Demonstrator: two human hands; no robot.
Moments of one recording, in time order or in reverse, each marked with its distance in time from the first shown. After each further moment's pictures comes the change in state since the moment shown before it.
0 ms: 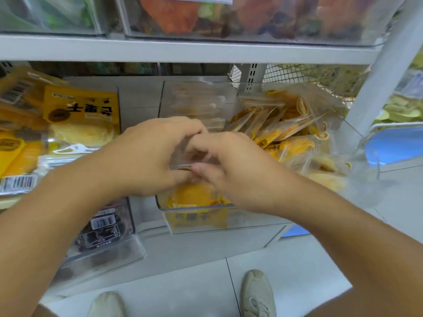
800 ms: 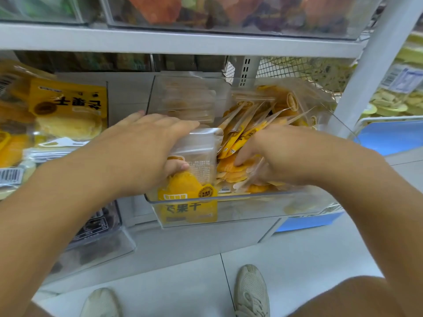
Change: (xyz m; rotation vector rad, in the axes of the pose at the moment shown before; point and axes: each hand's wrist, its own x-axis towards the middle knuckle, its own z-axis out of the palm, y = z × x) left_hand 0.006 0.000 0.012 0.389 -0.099 -0.134; right_hand -0.020 0.056 -0.047 -0.522 -0.328 0.241
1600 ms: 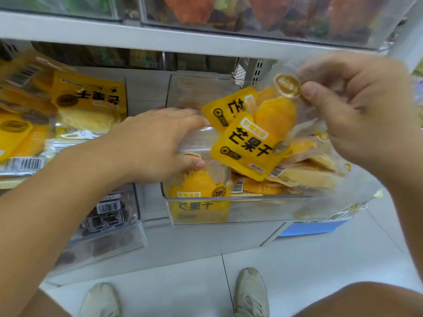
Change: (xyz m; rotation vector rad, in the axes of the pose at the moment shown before) left_hand 0.001 -0.014 0.000 -0.150 0.041 0.041; right_hand -0.026 0.006 -0.025 0.583 0.885 -0.154
